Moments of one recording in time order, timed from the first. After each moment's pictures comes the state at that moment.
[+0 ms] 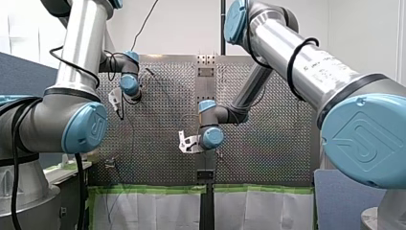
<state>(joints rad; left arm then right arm) 0.04 -1.88 -1.64 -2.87 -1.70 -1.96 2.38 -0.70 1.42 -0.43 1.70 1.51</state>
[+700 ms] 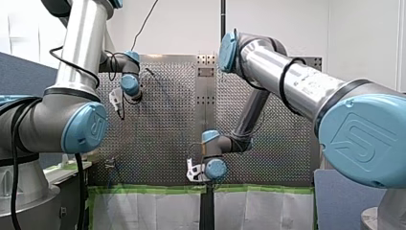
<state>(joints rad) 0.03 -1.88 -1.64 -2.87 -1.70 -1.96 2.36 -0.51 1.43 -0.57 1.86 1.56</state>
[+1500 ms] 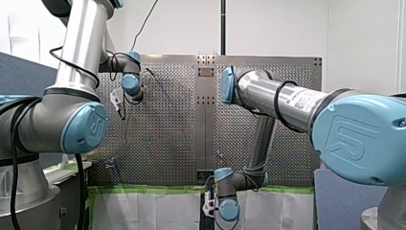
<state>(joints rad) 0.02 -1.88 -1.64 -2.87 -1.70 -1.96 2.30 -0.27 1.49 -0.79 1.95 1.68</state>
